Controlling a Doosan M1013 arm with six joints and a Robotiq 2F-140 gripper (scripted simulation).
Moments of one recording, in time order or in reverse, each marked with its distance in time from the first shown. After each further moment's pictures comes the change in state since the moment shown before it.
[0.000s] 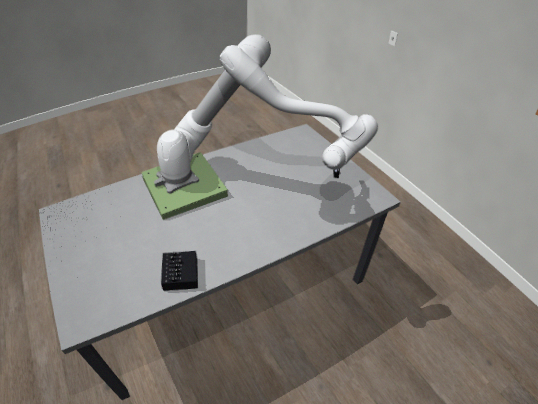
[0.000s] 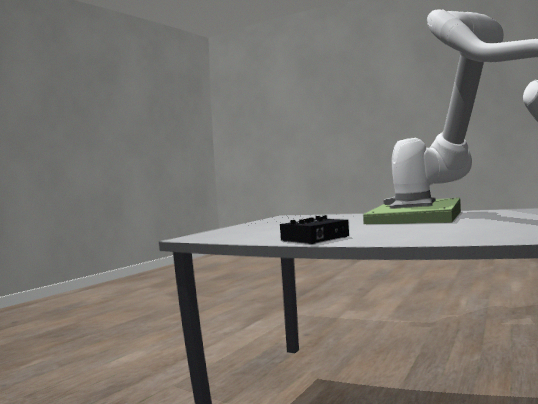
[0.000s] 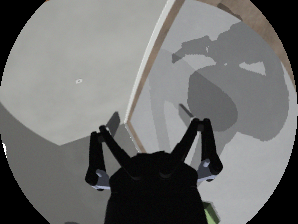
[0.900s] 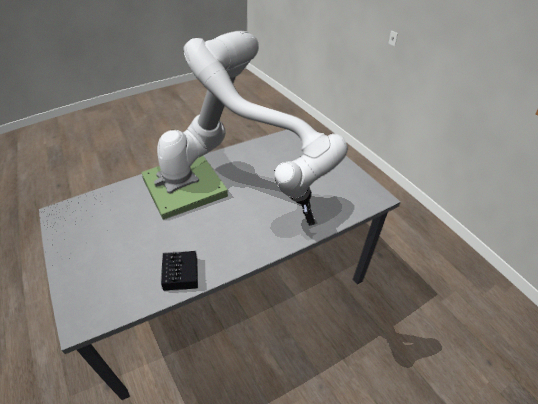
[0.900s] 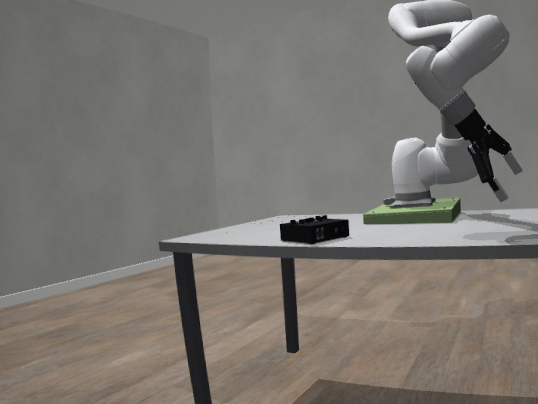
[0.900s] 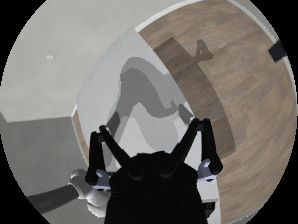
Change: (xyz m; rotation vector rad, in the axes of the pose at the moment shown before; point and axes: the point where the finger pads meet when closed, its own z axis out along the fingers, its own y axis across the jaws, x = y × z) arm -0.065 0.233 -0.341 -0.415 0.055 -0.427
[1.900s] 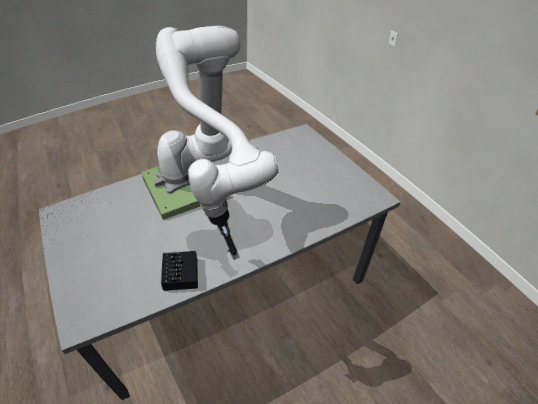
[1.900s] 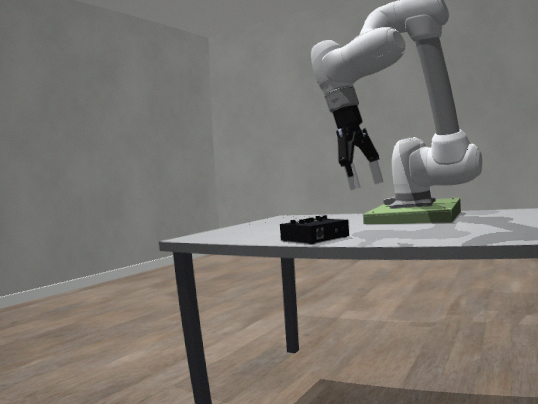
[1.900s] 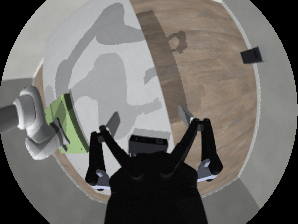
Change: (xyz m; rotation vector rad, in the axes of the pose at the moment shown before) arm -0.303 0.149 -0.239 -0.310 -0.266 -0.326
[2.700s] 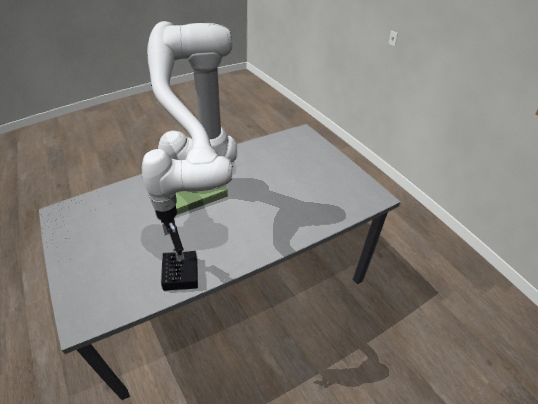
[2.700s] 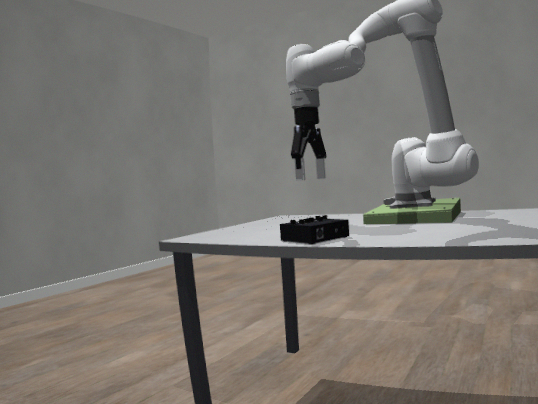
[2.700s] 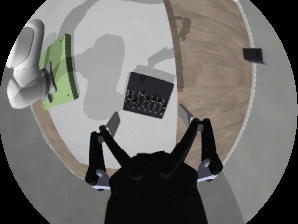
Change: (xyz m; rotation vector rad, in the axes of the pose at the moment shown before) arm -0.206 -0.042 -0.068 -0.037 -0.216 -0.159
